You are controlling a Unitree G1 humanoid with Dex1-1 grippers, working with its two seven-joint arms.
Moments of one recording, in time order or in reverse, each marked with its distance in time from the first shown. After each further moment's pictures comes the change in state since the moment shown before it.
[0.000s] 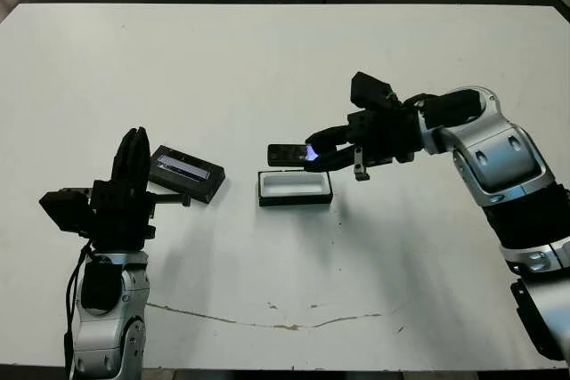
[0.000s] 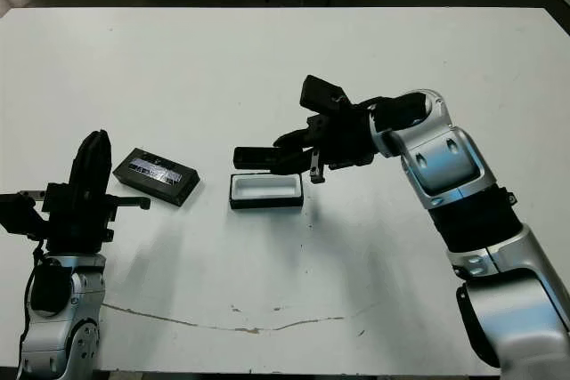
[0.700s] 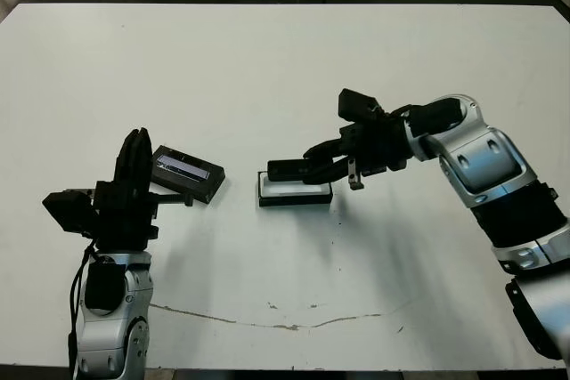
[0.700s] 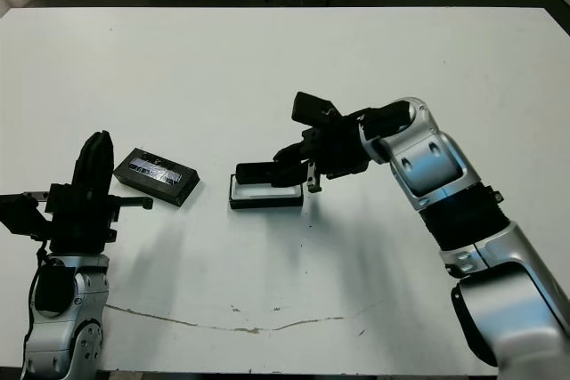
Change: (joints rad) left arm 0.001 -0.012 -0.010 0.003 0.003 0.000 0.010; right arm -0.020 0.014 0.075 0.090 -0.048 -0.082 0.045
